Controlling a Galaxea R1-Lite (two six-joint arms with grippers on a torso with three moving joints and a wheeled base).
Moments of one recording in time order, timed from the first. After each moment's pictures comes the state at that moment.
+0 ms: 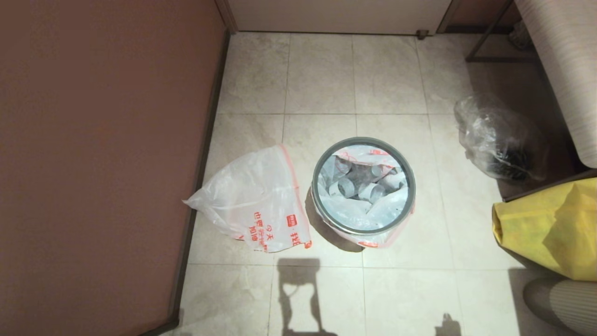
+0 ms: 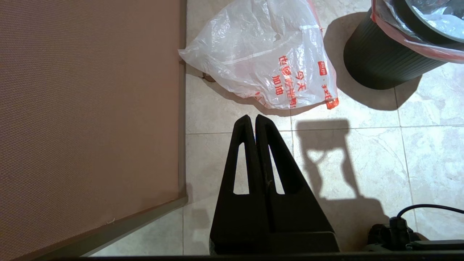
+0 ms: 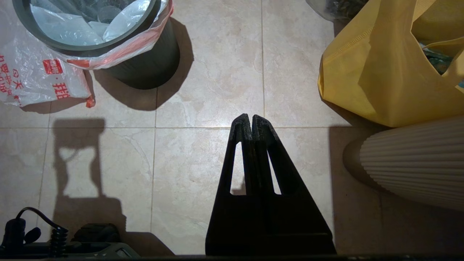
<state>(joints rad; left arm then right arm) 0.00 0.00 0.00 0.00 0.00 0.05 0.00 0.00 0.00 -0.01 -0.02 0.01</state>
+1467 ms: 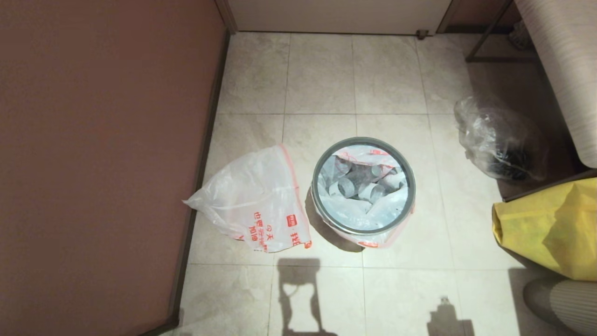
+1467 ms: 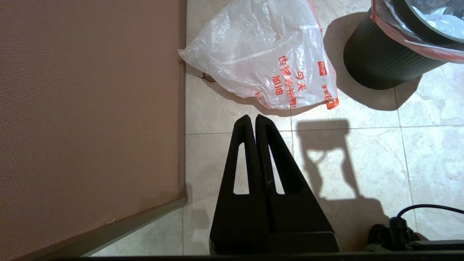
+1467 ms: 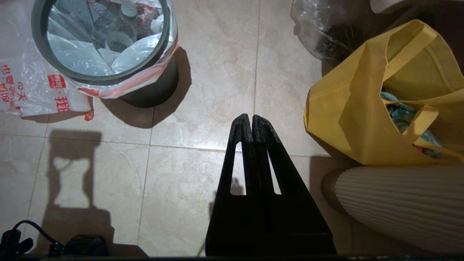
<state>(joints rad) 0.00 0.00 0.00 0.00 0.00 0.05 0.01 0.17 -0.26 0.06 -0.01 -0.07</state>
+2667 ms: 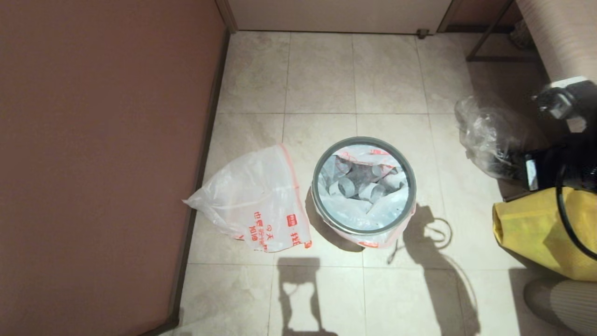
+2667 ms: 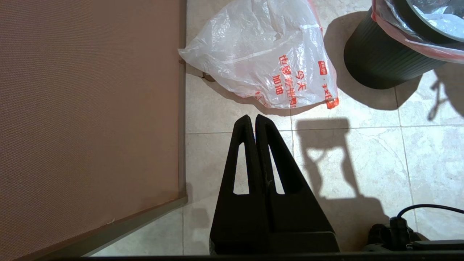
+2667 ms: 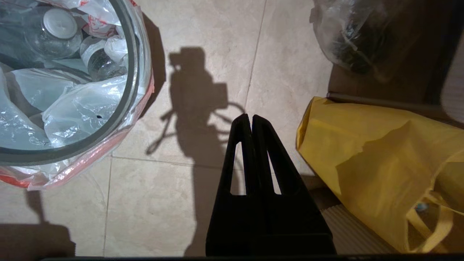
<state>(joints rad) 0.00 0.00 0.00 0.00 0.00 0.05 0.24 1.42 -1.06 -0.03 -0.33 -0.14</state>
